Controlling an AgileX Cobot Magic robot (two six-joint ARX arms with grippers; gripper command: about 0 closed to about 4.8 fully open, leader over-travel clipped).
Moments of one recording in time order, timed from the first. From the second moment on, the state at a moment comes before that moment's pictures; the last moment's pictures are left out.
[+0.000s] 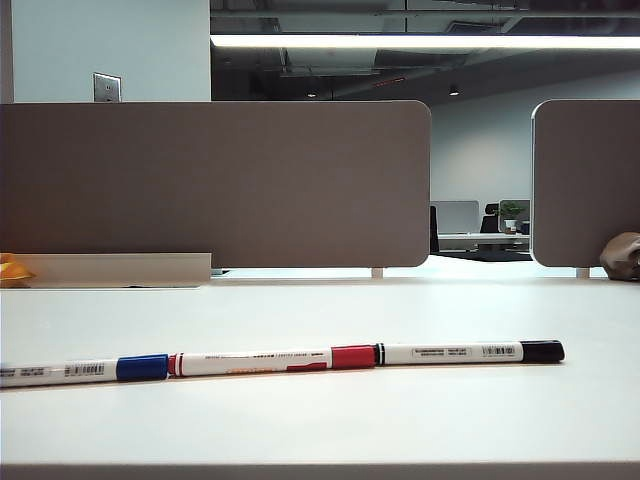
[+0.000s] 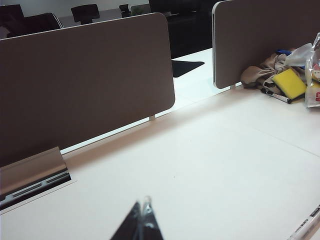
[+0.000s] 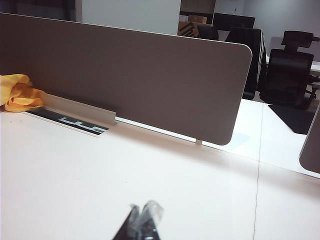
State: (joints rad) left arm -0.34 0.44 0.55 -0.10 0.20 0.19; right arm 0.54 0.23 0.52 -0.20 0.12 -0.12
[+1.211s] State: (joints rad) left arm -0.34 0.22 0.24 -0.05 0.20 0.19; right arm 0.55 0.00 0.09 -0.04 0.13 -0.12
